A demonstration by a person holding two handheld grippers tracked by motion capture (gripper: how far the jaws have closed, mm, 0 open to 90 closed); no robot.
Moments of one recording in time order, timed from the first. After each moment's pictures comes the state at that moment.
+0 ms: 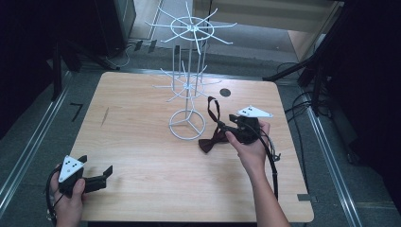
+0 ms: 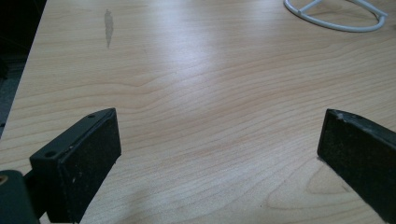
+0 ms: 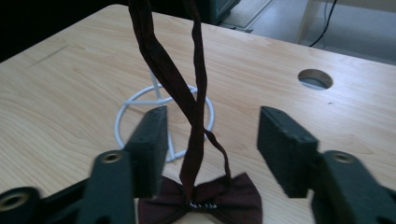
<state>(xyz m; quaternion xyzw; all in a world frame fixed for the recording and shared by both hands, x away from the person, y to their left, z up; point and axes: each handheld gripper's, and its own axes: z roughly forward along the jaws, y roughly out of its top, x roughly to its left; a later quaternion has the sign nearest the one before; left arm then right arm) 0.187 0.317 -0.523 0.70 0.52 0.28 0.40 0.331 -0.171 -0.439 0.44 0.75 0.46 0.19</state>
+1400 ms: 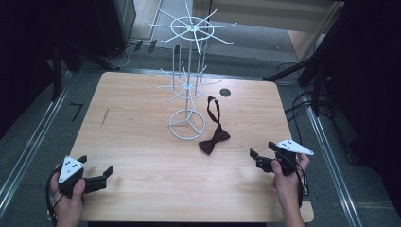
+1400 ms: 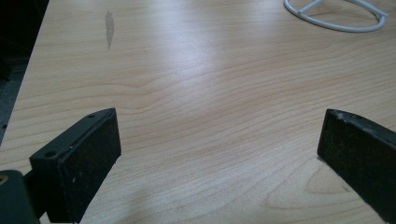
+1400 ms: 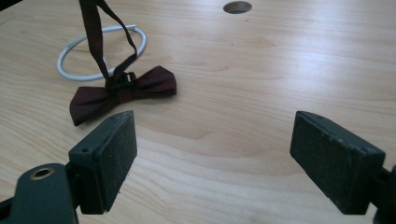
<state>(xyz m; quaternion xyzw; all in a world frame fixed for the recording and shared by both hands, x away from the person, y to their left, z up) 0.186 0.316 -0.523 0.69 0.52 0.29 0.41 0.266 -0.281 -0.498 0.50 0.71 0.45 0.20</state>
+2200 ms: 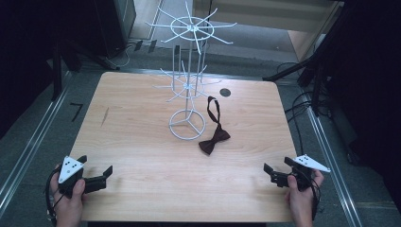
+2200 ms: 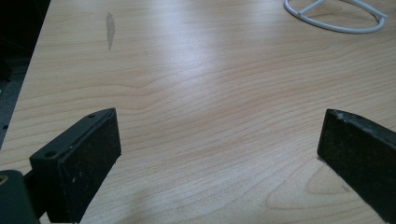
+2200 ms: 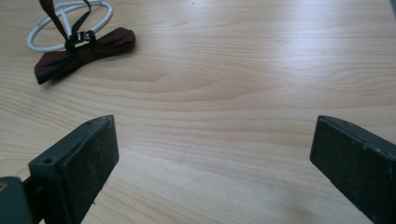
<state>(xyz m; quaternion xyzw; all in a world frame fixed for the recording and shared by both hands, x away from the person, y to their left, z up) 0.186 0.316 -0.523 0.69 0.52 0.29 0.41 0.237 -0.332 -0.534 0.54 0.69 0.45 0.18</state>
